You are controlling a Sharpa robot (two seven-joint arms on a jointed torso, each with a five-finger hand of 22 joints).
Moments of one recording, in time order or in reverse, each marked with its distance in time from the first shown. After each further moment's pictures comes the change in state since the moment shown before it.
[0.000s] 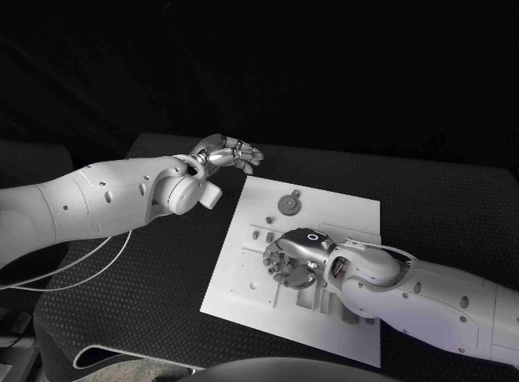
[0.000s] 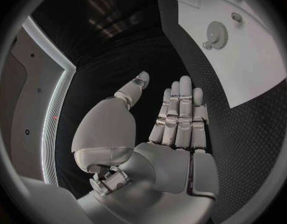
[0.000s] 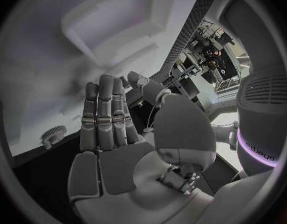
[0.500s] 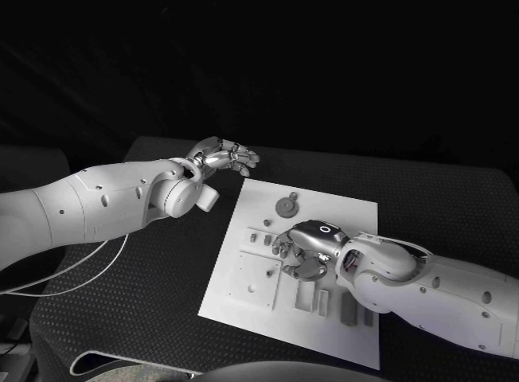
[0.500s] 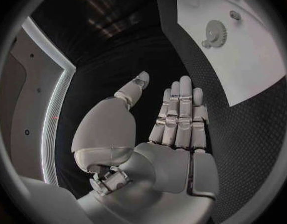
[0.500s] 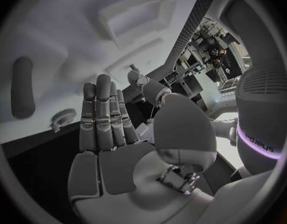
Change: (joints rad) left arm 0.000 0.001 0.000 -0.007 0.000 0.001 0.000; left_hand 0.000 0.000 0.000 0.000 0.000 0.000 0.000 0.001 -0.001 0.000 0.000 0.000 -0.001 0.000 0.000 -0.004 0.001 0.000 0.000 0.000 0.000 0.000; right arm 0.046 -0.074 0.012 0.057 0.030 -0.025 -0.012; right_hand 0.009 -0.009 -0.010 0.001 0.000 -0.006 0.003 0.000 -0.004 -0.078 0.075 0.002 -0.062 0.018 0.003 0.028 0.016 0.005 0.007 -0.007 0.034 0.000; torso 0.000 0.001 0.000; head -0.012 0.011
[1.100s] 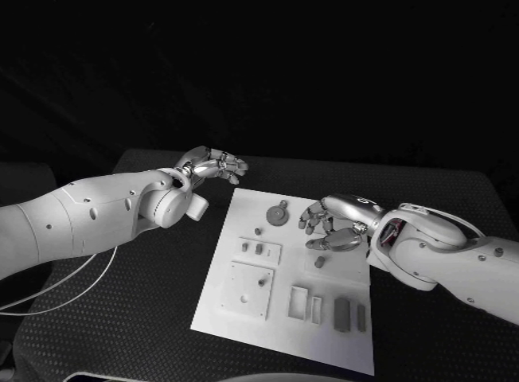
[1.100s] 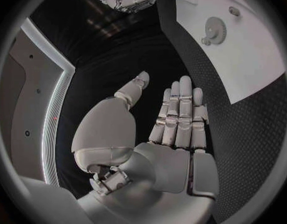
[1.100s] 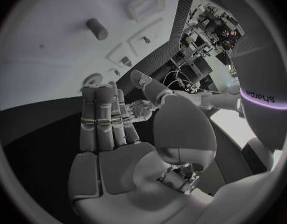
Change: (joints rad) left arm 0.000 0.008 0.000 -0.025 0.000 0.003 0.001; left_hand 0.000 0.000 0.000 0.000 0.000 0.000 0.000 0.003 0.000 0.000 0.000 0.000 -0.001 0.000 0.000 0.000 0.002 0.000 0.000 0.000 -0.004 0.001; right arm 0.096 -0.198 0.062 0.089 0.195 0.076 0.008; right_hand -0.021 0.021 -0.107 -0.002 0.057 0.007 0.000 0.000 -0.006 0.021 -0.014 0.000 -0.032 0.048 -0.016 0.258 0.104 -0.022 0.081 -0.063 0.204 0.000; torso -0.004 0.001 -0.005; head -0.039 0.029
